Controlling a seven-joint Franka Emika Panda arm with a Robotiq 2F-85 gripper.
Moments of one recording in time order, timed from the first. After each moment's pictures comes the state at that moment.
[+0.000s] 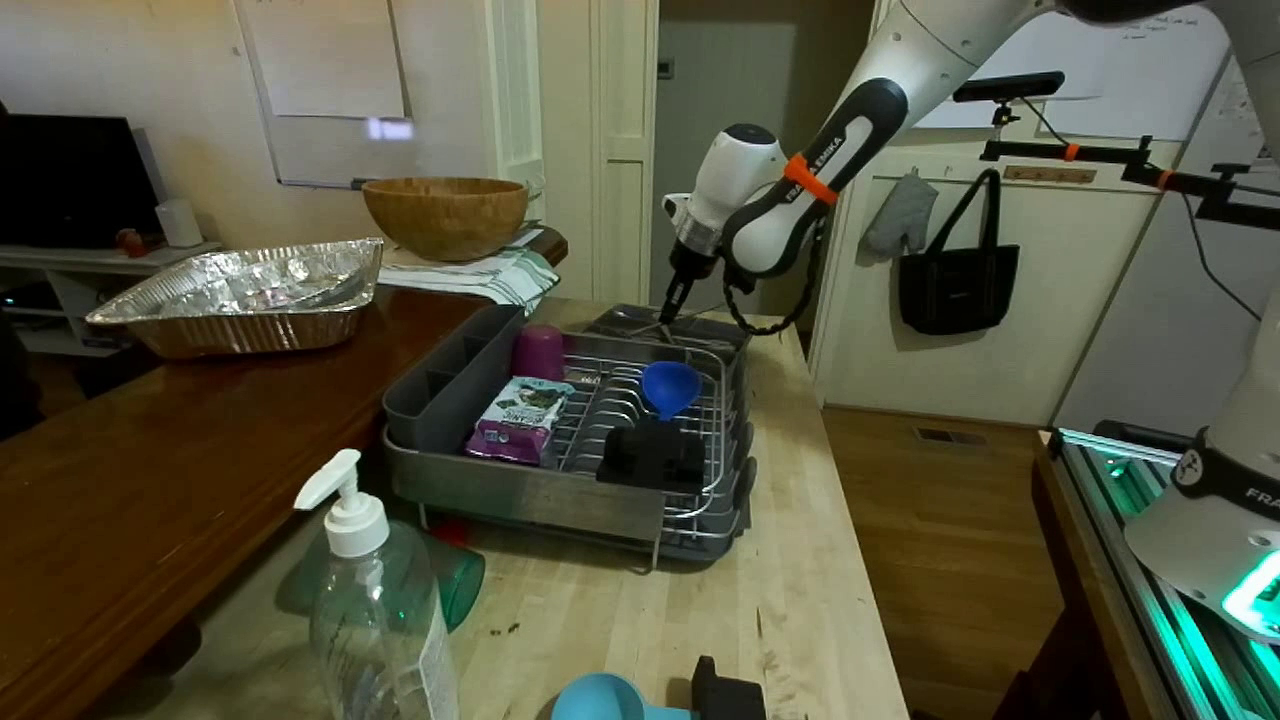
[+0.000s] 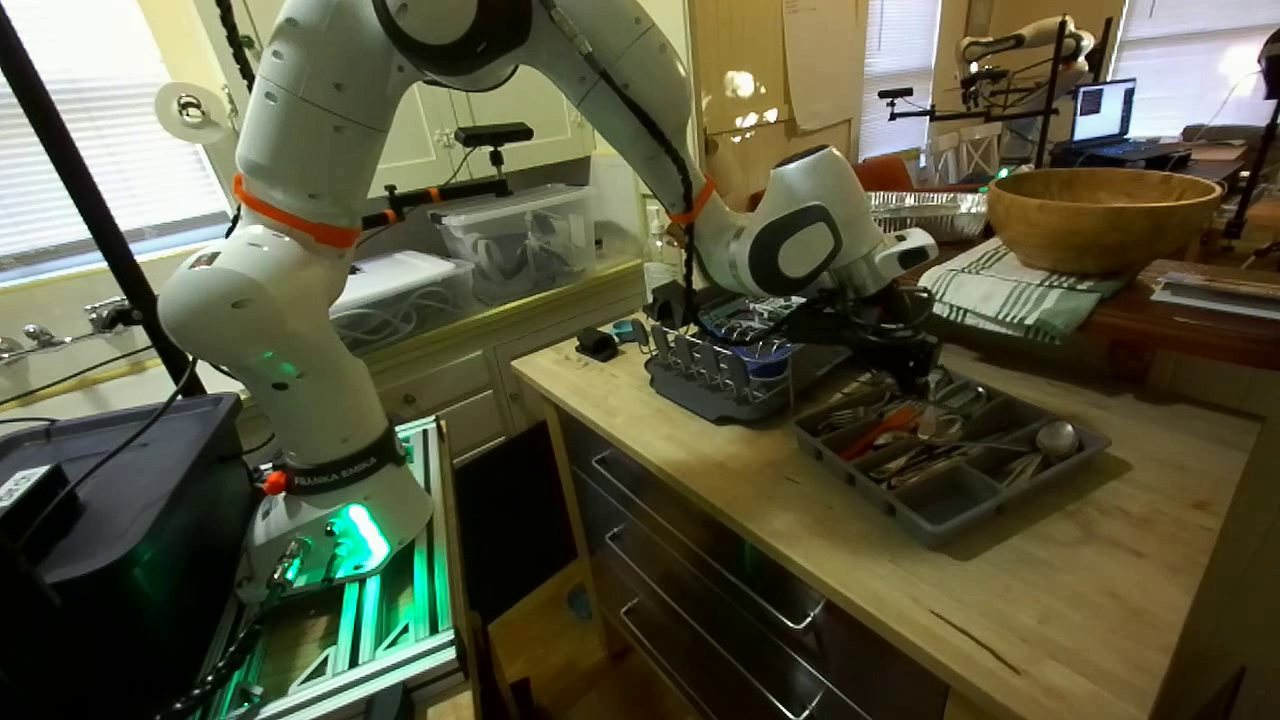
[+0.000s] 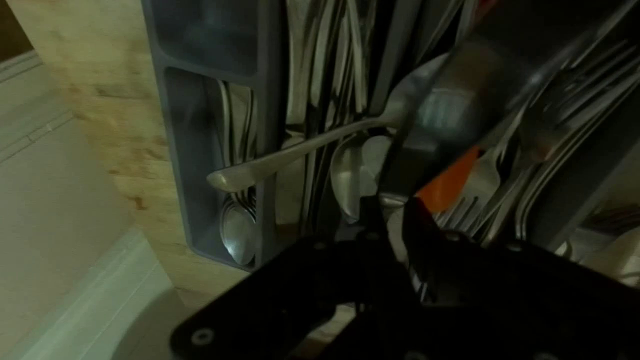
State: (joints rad) arm -0.15 0.59 -0.13 -1.91 -0.26 2.95 -0.22
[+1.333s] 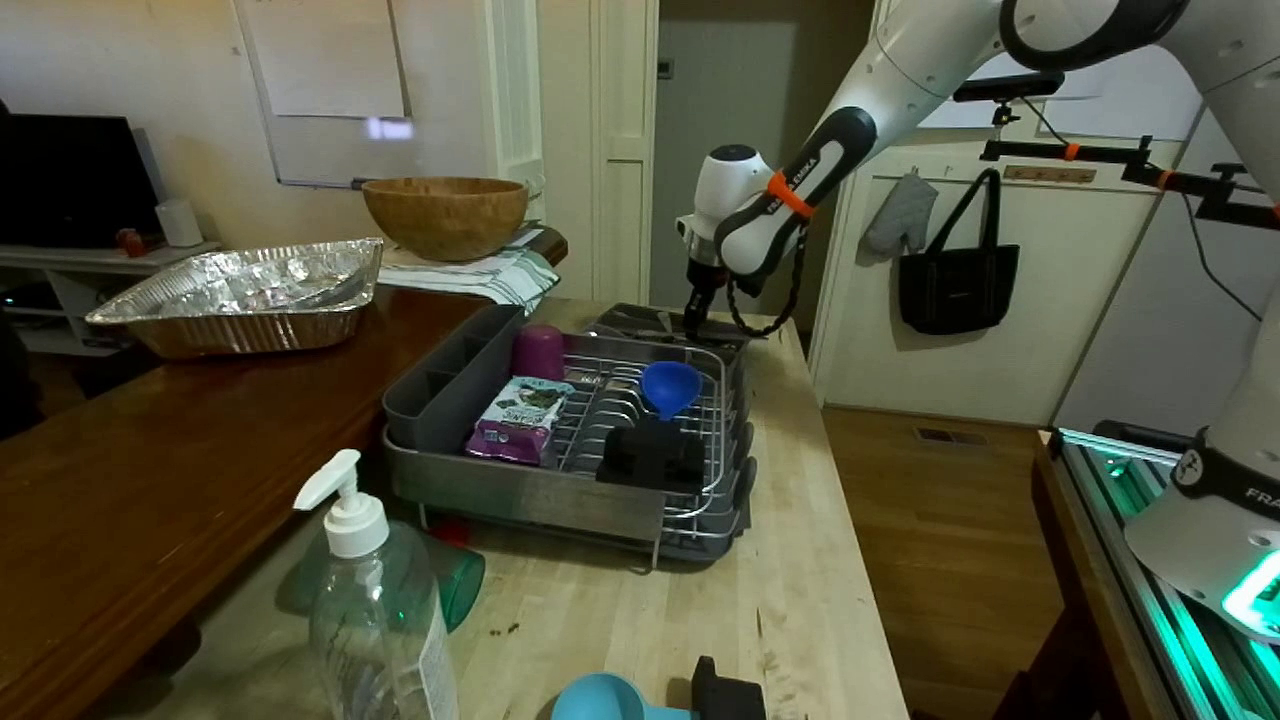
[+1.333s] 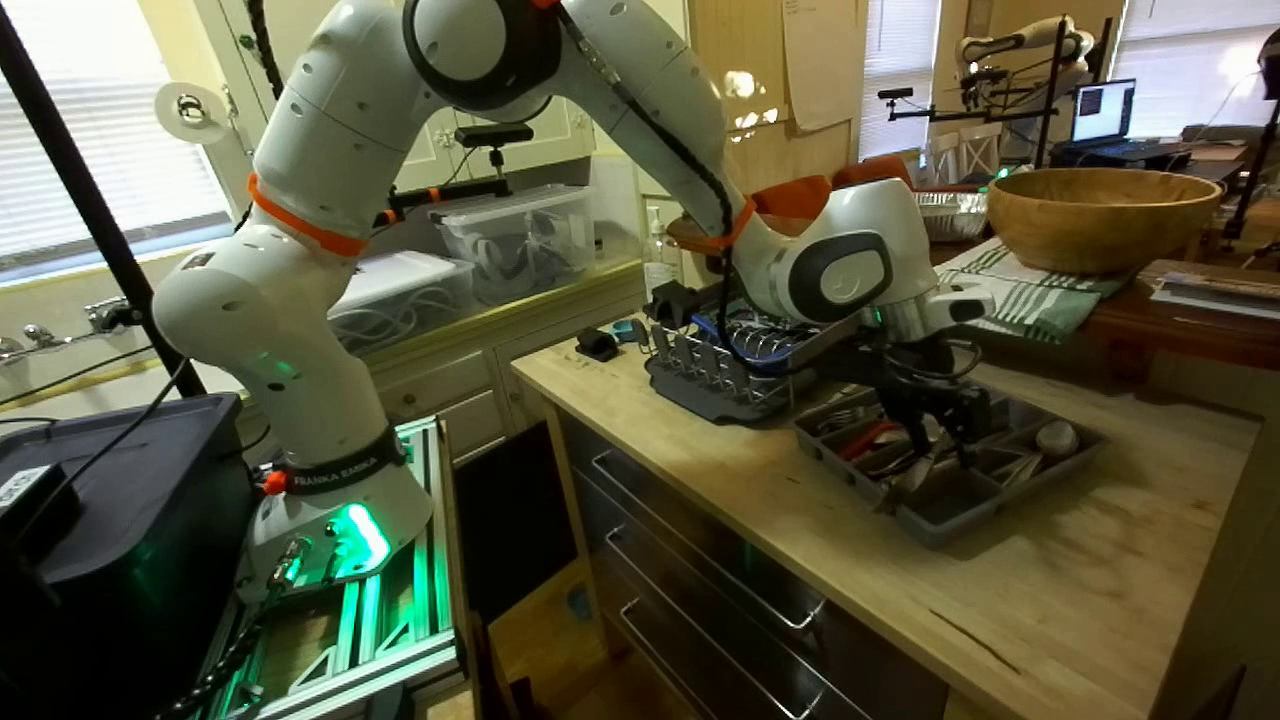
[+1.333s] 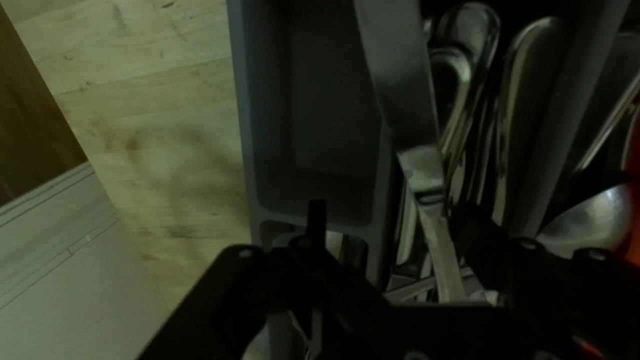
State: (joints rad) arm -0.20 0.71 -0.18 -1.75 -0.24 2.73 -0.19
